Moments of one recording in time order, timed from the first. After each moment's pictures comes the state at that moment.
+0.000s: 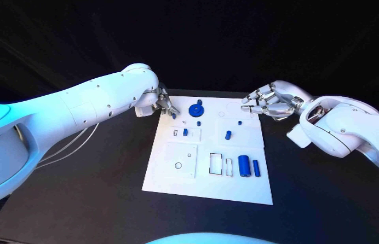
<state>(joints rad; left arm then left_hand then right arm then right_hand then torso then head) 1.34 -0.52 0.00 1.02 -1.02 0.28 -0.63 1.21 -0.02 0.12 0.28 0.15 0.87 0.07 0.60 0.54 1.17 0.00 0.96 0.63 1.46 -0.06 1.48 1.31 0.09 1.41 0.03 1.32 1.16 1.35 -0.96 -0.12 1.66 -0.85 -0.29 -0.02 1.24 -0.09 0.12 0.16 0.35 0.91 0.16 0.17 0.16 1.23 0.07 1.21 1.22 1.46 0.00 1.46 1.31 0.05 1.46 0.10 1.36 1.31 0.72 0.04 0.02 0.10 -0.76</state>
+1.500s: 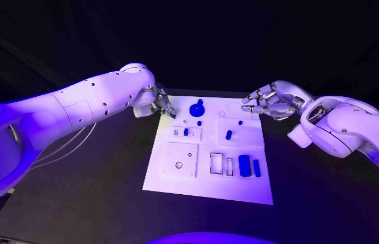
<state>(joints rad) 1.34 -0.55 0.00 1.03 -0.96 0.28 -0.62 1.28 -0.12 0.61 0.24 0.16 0.84 0.07 0.67 0.56 1.20 -0.01 0.97 0.61 1.47 -0.07 1.48 1.31 0.09 1.41 0.02 1.35 1.19 1.35 -0.96 -0.12 1.66 -0.85 -0.29 -0.02 1.24 -0.09 0.12 0.16 0.36 0.91 0.16 0.18 0.16 1.23 0.07 1.21 1.22 1.46 0.00 1.46 1.31 0.05 1.47 0.10 1.35 1.31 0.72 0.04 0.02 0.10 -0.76</state>
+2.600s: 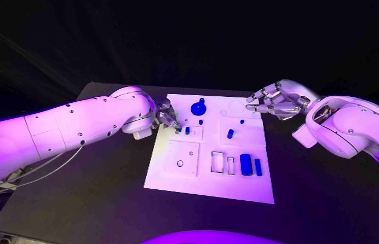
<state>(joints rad) 1.24 -0.76 -0.01 1.43 -1.05 0.05 -0.56 1.22 -0.18 0.68 0.19 0.16 0.88 0.06 0.69 0.56 1.29 -0.03 1.02 0.70 1.47 -0.08 1.48 1.31 0.08 1.44 0.01 1.38 1.25 1.35 -0.98 -0.12 1.66 -0.85 -0.29 -0.02 1.24 -0.09 0.12 0.16 0.36 0.91 0.16 0.18 0.16 1.23 0.07 1.21 1.22 1.46 0.00 1.46 1.31 0.05 1.47 0.10 1.35 1.31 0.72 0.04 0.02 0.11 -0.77</state>
